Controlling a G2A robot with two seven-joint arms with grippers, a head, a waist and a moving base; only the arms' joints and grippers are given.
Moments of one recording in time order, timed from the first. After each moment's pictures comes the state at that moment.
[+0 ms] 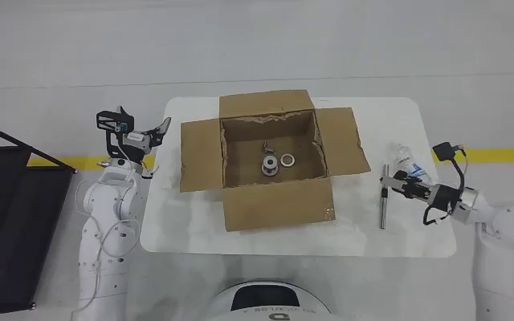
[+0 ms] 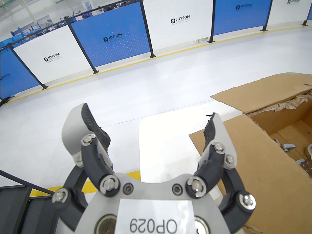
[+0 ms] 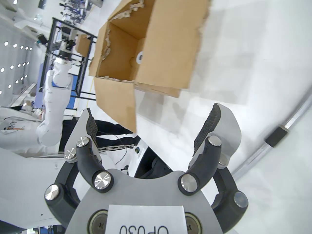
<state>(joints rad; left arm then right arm) 1.45 -1.35 -1.69 -1.62 1.51 -0.24 0.03 -1.63 -1.10 2.07 -1.70 -0.12 -0.37 1.34</state>
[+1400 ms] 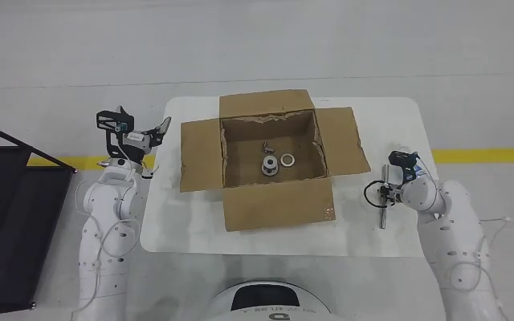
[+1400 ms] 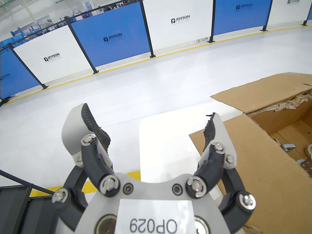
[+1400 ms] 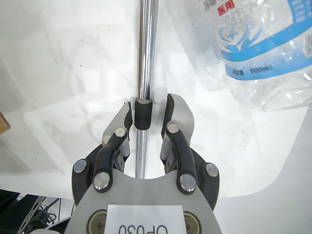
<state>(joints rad) 1.45 -1.35 -1.69 -1.62 1.51 -0.24 0.03 -1.43 -1.08 1.61 -1.50 -1.05 0.15 1.16</state>
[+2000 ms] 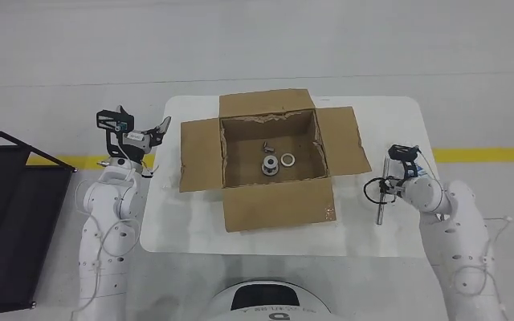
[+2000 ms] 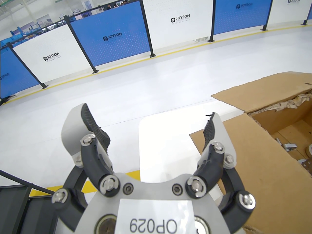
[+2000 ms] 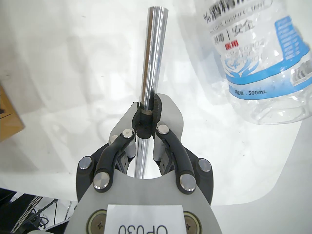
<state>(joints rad) 1.45 -1.35 -1.69 -1.62 1.51 -0.24 0.03 -1.51 -1.07 1.68 -1.65 -0.96 0.07 1.09</state>
